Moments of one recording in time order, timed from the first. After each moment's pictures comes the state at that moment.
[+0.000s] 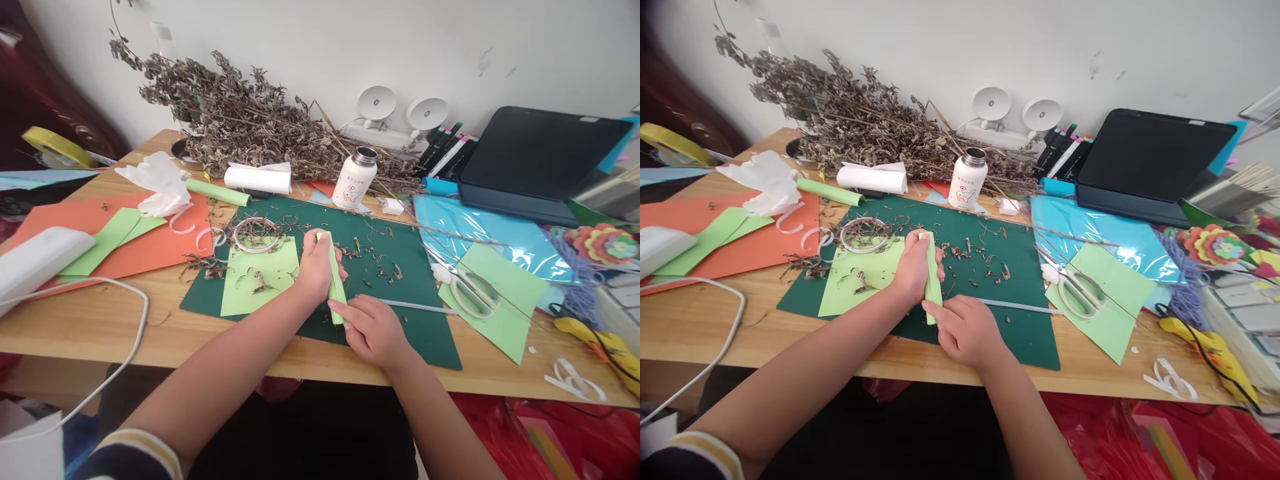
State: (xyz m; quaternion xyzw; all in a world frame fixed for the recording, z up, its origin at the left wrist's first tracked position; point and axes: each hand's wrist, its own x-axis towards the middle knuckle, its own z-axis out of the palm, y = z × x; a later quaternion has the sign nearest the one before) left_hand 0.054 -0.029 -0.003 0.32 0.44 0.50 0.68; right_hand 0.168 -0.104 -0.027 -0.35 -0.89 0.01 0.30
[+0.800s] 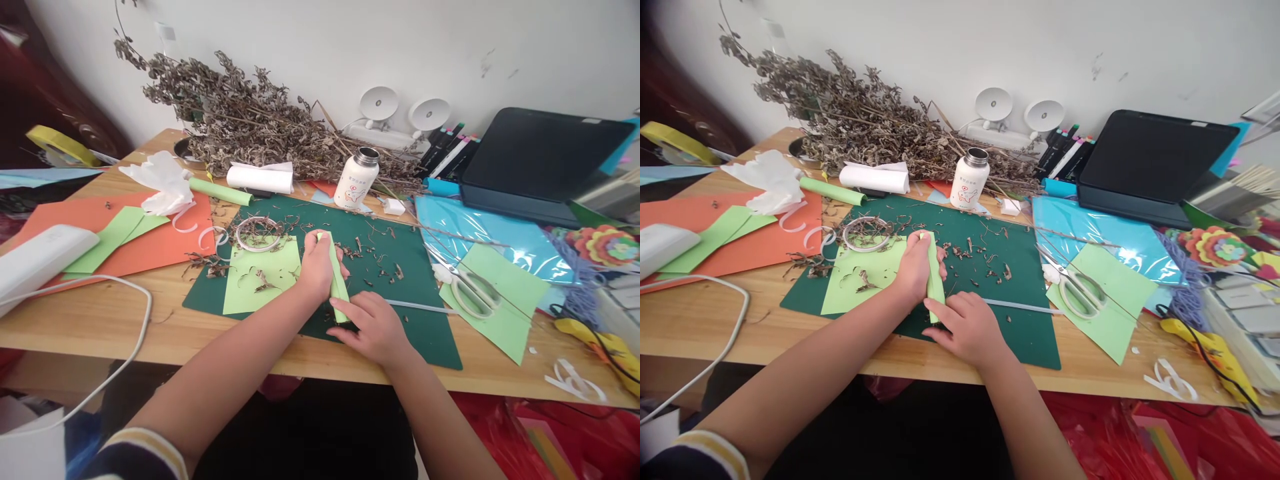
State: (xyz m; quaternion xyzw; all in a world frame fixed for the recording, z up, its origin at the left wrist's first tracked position) left_hand 0.054 -0.029 -0.005 0.29 0.43 0.51 0.68; right_hand 0.167 -0.101 -0.034 -0.36 -0.89 -0.05 0.27
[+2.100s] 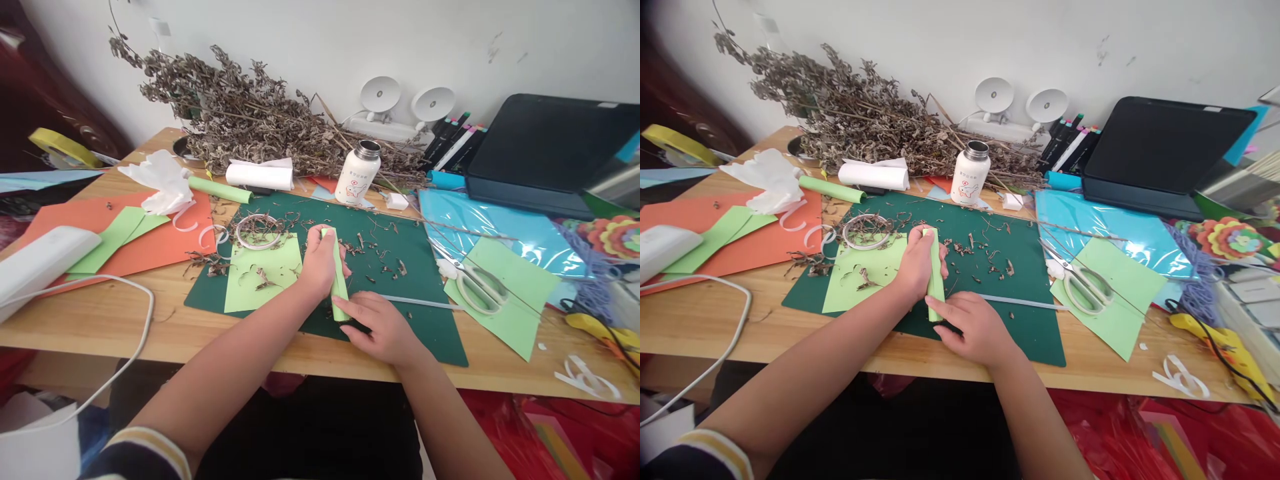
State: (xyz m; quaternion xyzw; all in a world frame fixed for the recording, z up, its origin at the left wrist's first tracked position) left_hand 0.054 -0.029 -0.008 0.35 0.43 0.51 0.66; right_hand 0.175 -0.102 -0.031 -0.34 -0.89 0.10 0.28
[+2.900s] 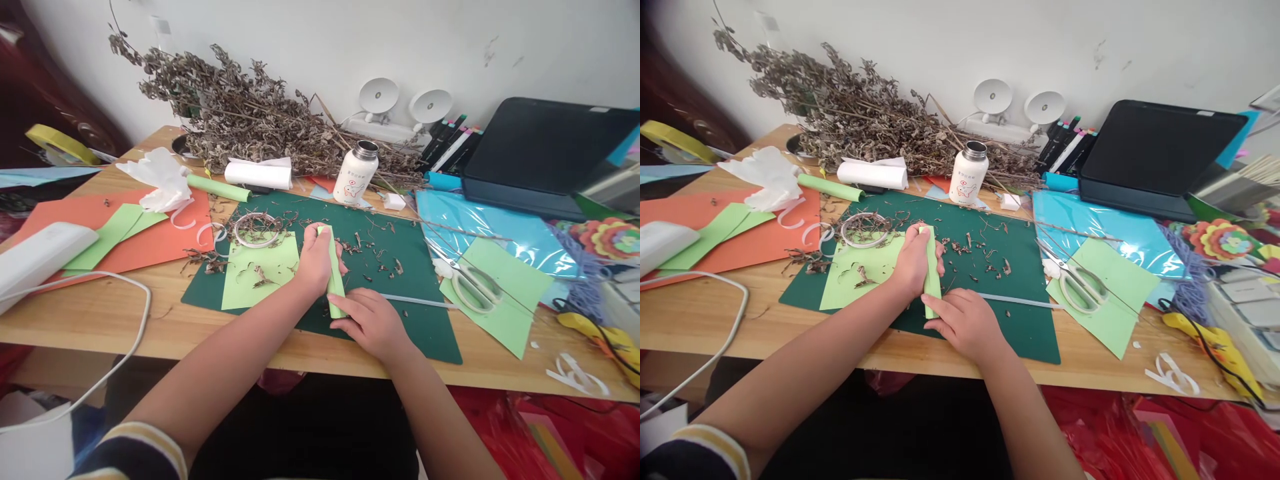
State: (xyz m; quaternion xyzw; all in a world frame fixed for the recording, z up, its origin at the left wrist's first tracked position) left_hand 0.053 -0.028 -0.007 0.34 0.43 0.51 0.66; right_hand 0.168 -0.103 -0.032 -0.37 -0.89 -0.01 0.28
